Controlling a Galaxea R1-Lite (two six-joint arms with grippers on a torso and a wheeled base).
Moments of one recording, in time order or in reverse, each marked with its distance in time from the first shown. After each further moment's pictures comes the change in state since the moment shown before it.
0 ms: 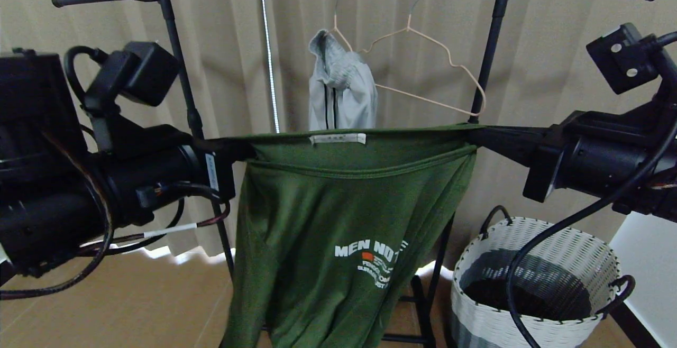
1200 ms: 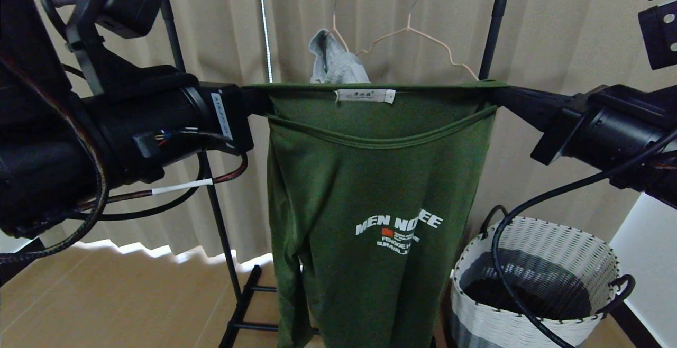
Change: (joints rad) left arm -0.090 0.018 -0.142 -0.009 0.002 -0.055; right arm -0.066 0.028 0.086 -0.354 0.006 0.037
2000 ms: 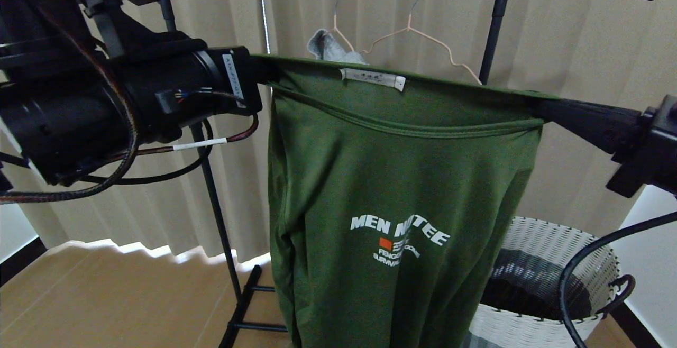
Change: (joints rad) left arm 0.053 0.090 -0.142 0.008 -0.006 0.001; right arm 0.011 -0.205 0.041 0.209 0.047 -0.001
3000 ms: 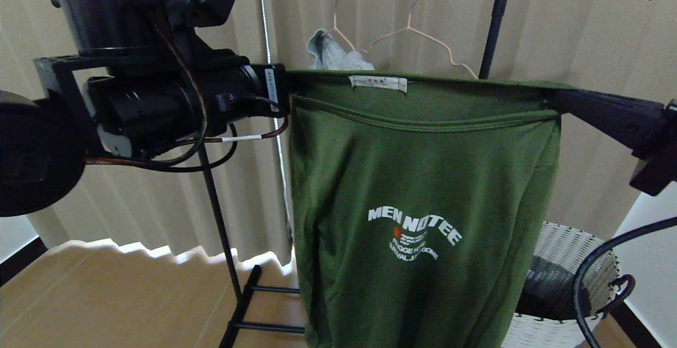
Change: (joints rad) left arm 0.029 0.130 -0.128 0.109 0.003 0.000; right arm -0.029 -0.011 -0.011 -0.006 0.036 -0.010
